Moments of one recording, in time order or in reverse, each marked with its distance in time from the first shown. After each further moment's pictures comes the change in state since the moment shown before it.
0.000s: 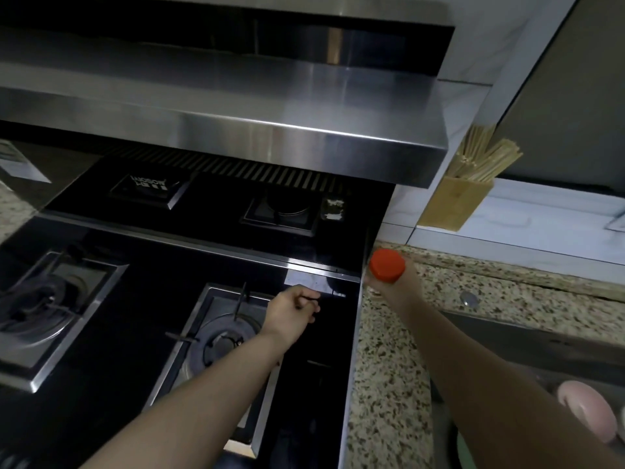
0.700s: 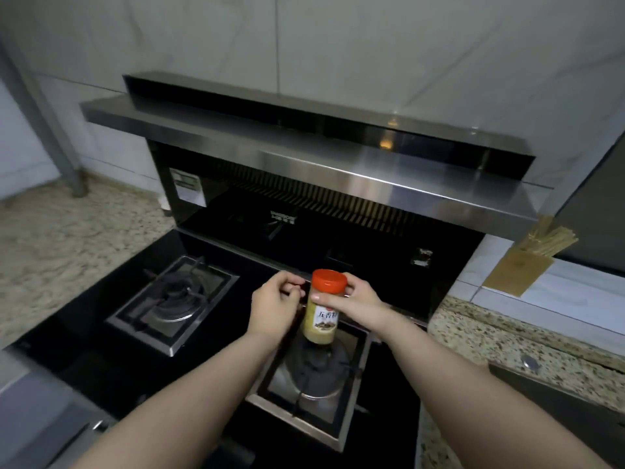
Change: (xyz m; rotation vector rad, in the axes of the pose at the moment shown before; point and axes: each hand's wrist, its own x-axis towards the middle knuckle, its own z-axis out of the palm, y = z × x) left_hand -0.123 0.010 -0.216 -0.055 0.419 0.268; right_hand -0.197 -0.158 0.156 -0.019 -0.654 -0.237
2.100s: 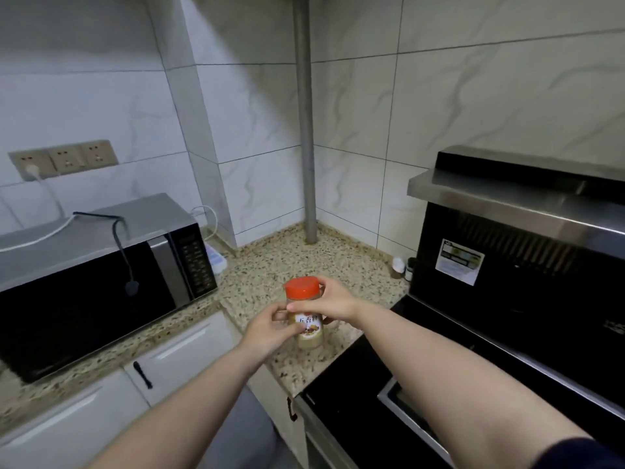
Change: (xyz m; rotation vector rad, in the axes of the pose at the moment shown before) left_hand 0.083 -0.185 -0.577 -0.004 0.267 -0.242; right_hand 0.168 -0.228 0.612 -0.277 -0.571 -0.227
